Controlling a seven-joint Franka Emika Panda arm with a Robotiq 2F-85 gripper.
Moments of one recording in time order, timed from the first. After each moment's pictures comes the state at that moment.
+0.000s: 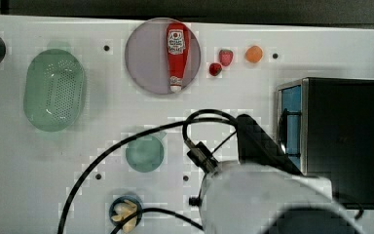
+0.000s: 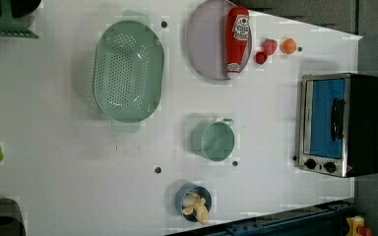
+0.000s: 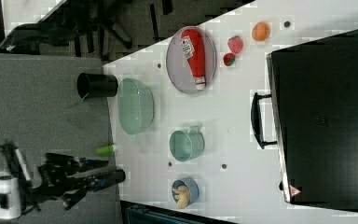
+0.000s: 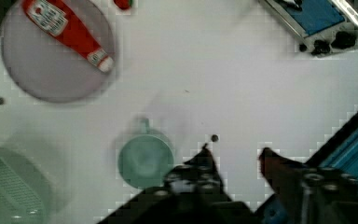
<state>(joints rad) 0.00 -0.39 -0.08 -1.95 -0.02 -0.03 -0.01</state>
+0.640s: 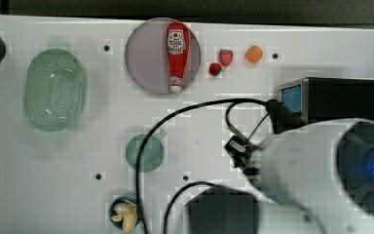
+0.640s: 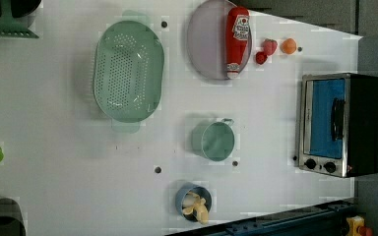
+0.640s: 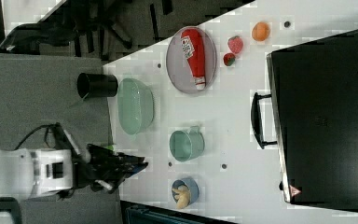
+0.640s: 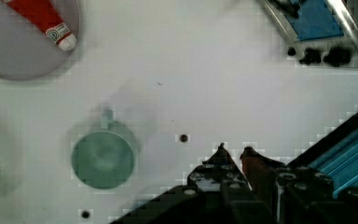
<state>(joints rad) 0.01 -0.28 -0.22 -1.97 -0.04 0.01 -0.30</state>
